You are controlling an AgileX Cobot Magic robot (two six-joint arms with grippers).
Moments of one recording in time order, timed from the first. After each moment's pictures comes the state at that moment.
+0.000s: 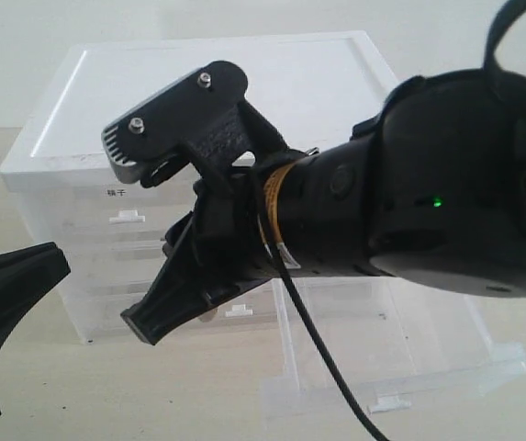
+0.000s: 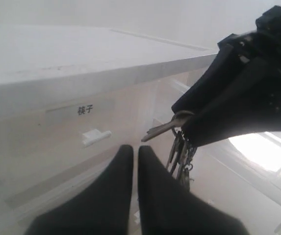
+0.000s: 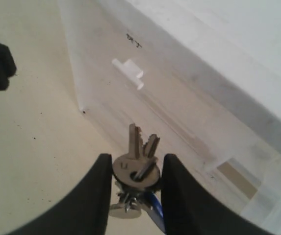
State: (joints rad) left arm 0.02 1.17 -0.01 0.85 -1.21 -0.45; right arm 1.07 1.47 -0.96 -0.63 0.32 0.62
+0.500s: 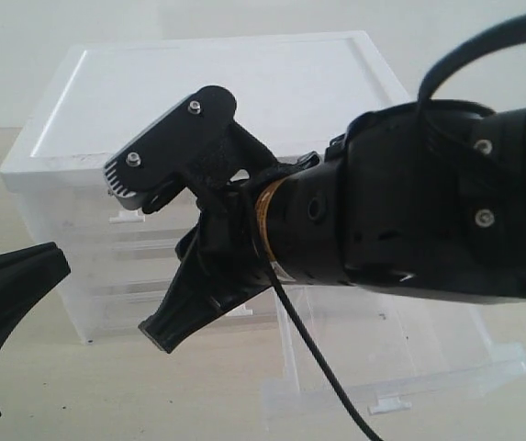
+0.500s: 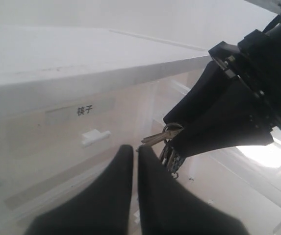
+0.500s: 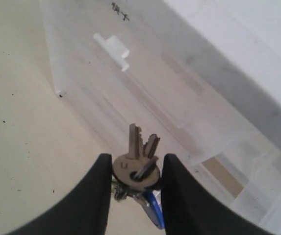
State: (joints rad) left arm 0.02 1.17 -0.01 0.86 -1.21 -0.45; right arm 1.07 1.51 -0.97 -0.76 0.36 0.68
